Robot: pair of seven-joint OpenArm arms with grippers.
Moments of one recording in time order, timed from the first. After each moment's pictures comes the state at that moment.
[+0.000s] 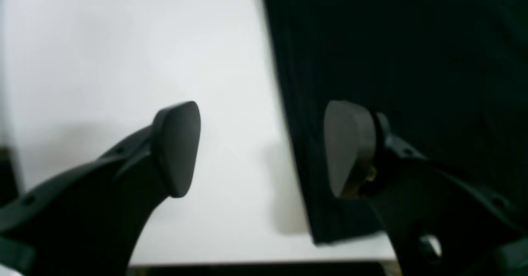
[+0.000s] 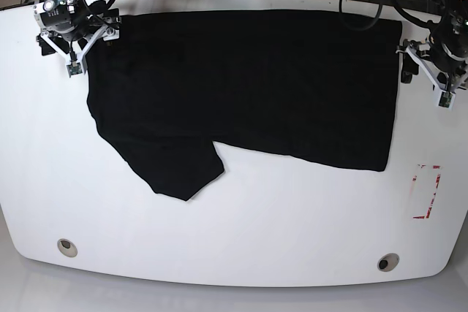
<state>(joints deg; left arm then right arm) 16.3 -18.7 -37.1 112.4 -26.6 -34.9 66.1 -19.6 3.0 39.2 113.5 8.0 40.6 -69.8</state>
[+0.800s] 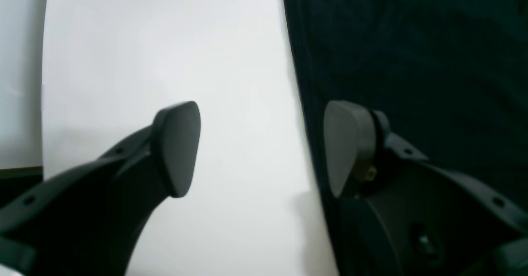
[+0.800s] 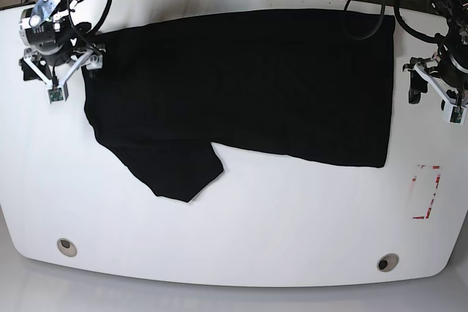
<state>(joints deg) 11.9 -18.3 -39.1 112.3 -27.5 -34.9 66.1 -12.1 5.3 42.1 113.5 8.2 40.6 -67.1</state>
